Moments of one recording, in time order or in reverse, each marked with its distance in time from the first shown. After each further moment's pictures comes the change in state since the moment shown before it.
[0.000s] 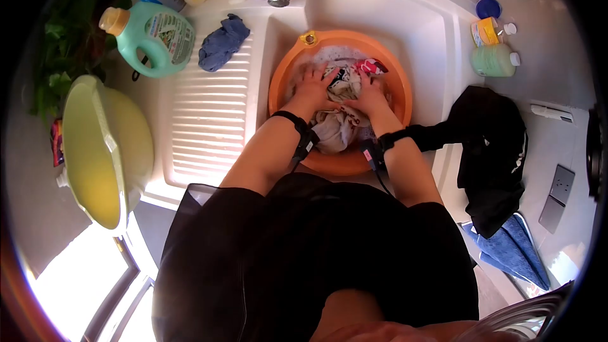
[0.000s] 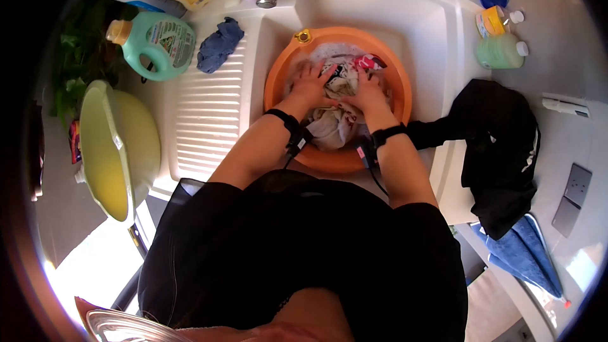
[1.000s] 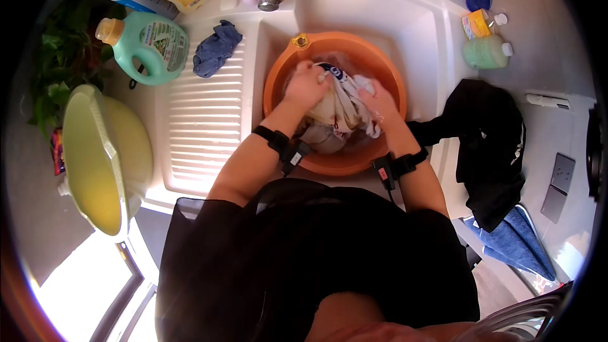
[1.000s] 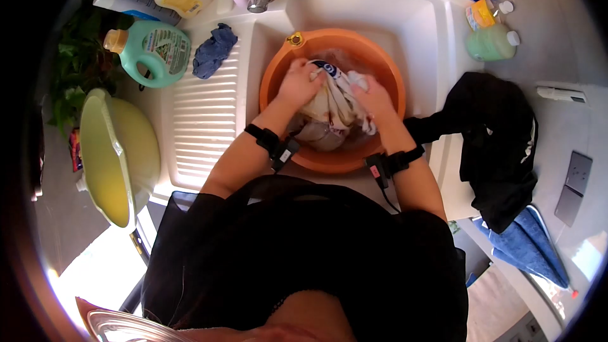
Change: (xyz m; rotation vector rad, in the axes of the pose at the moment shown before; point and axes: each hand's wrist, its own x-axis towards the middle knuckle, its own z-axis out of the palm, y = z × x) left_hand -0.007 0.004 -0.028 -0.544 0.277 -0.072; right_hand -0.026 0.028 -0.010 0.850 -0.067 0.016
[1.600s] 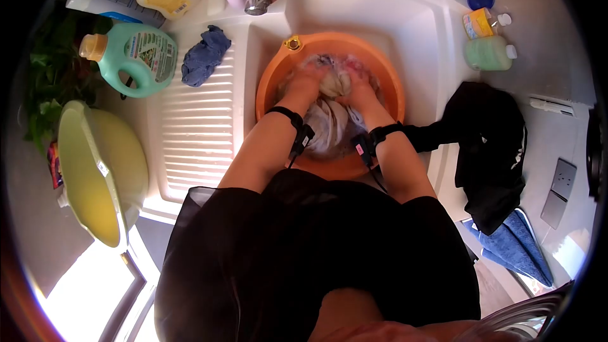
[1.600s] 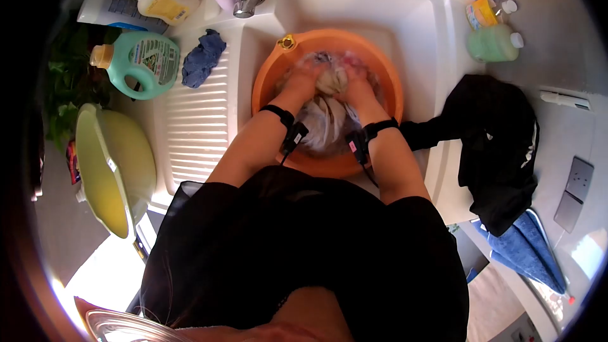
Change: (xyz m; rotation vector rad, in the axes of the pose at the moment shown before) left_hand 0.060 -0.053 0.057 0.480 -0.382 0.085; right_hand 0.064 0.035 0.021 -0.706 0.154 -0.358
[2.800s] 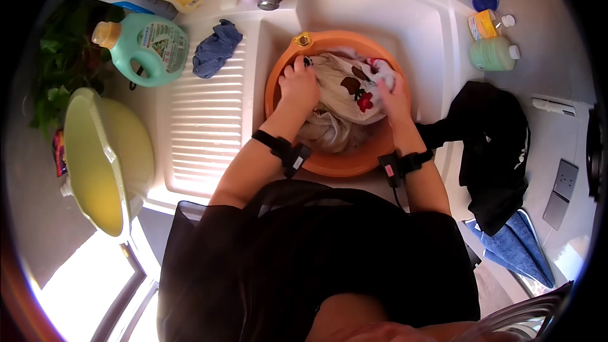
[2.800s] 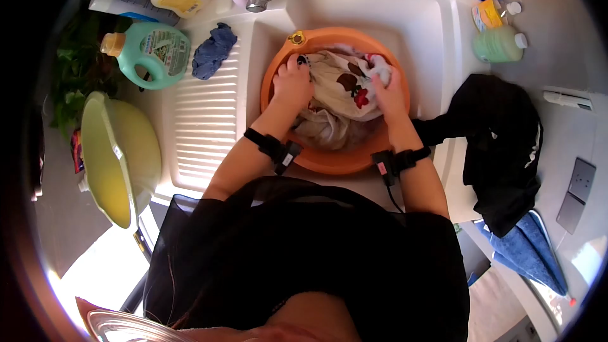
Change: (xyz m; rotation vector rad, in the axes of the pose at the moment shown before) left_hand -0.076 0.025 -0.042 0.159 0.381 -0.223; right_hand -0.042 -0.018 -0.065 0.684 0.238 0.328
